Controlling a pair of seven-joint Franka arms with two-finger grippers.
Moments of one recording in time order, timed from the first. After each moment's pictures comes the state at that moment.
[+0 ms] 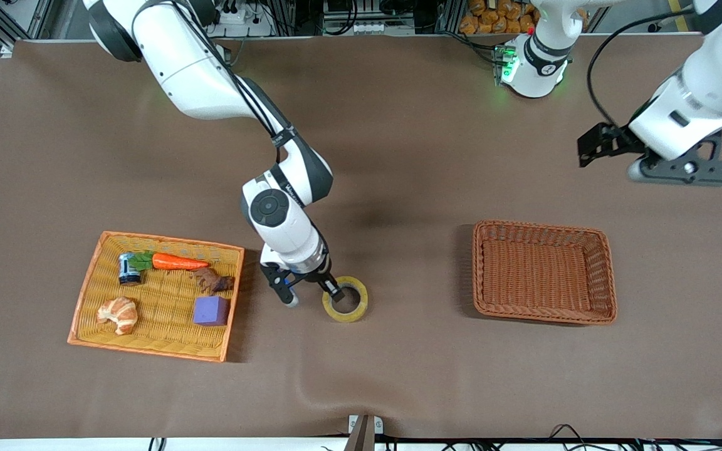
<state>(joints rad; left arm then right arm) 0.06 0.07 -0.30 -1.53 0.00 1.55 -0.15 0.54 0.82 0.02 -1.35 0.07 2.49 1.43</state>
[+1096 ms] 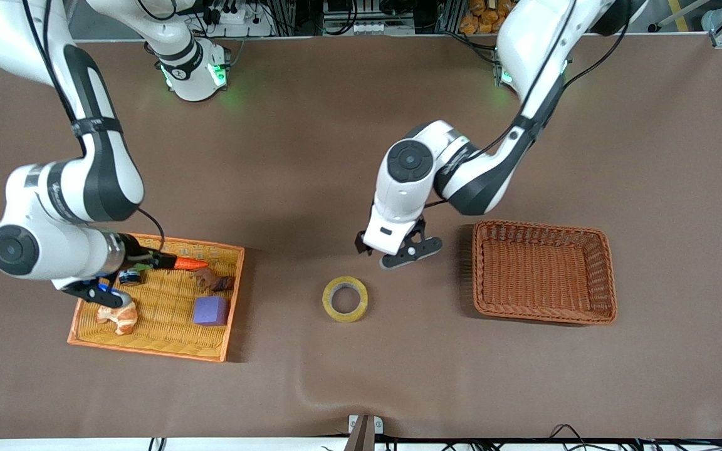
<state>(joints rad) -0.51 0.74 -0.24 -1.34 0.22 2.21 -1.19 0.07 0.42 0.01 -1.61 0.01 1.78 0.34</state>
